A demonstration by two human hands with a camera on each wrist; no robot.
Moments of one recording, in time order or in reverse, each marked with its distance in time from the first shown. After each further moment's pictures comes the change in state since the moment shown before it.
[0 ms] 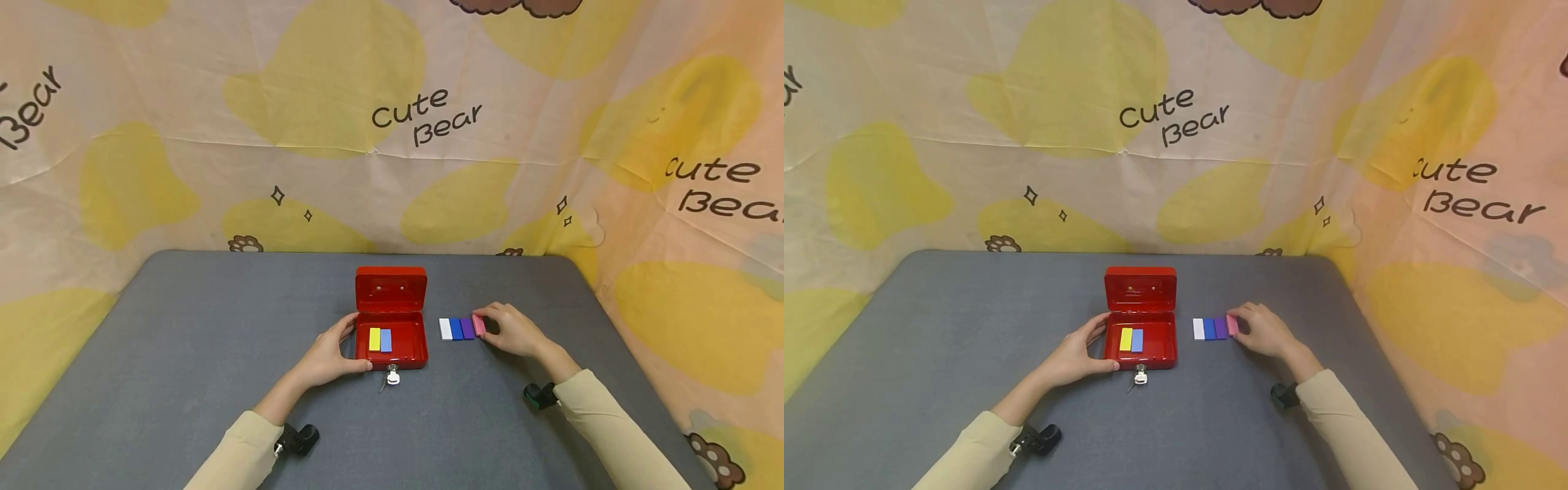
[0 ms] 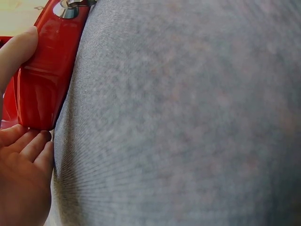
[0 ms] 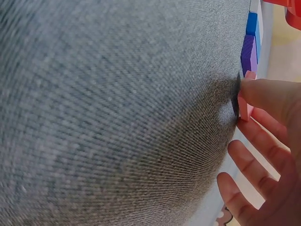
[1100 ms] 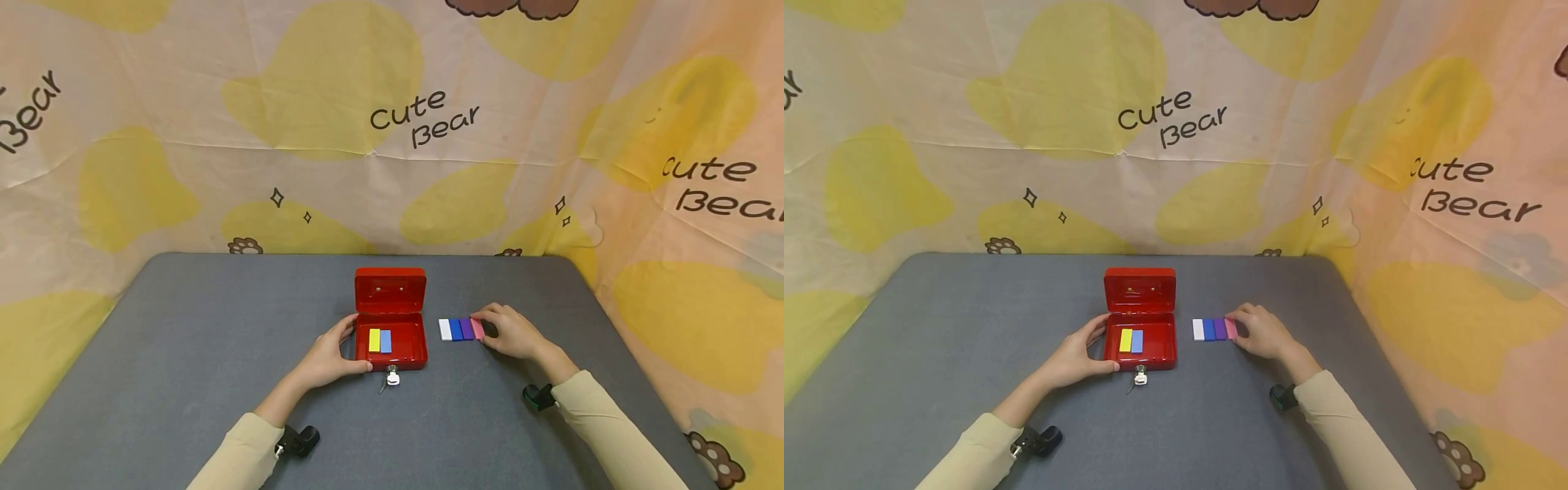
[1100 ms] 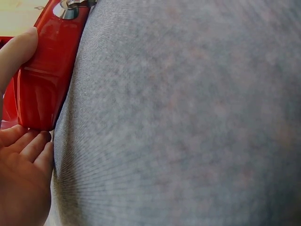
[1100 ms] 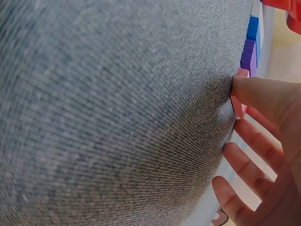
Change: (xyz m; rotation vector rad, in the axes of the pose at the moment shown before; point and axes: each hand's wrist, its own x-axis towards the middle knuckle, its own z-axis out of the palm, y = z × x) left_hand 0.000 0.000 0.000 0.001 0.001 0.004; right_hand -0.002 0.001 0.003 -0.028 -0.009 -0.043
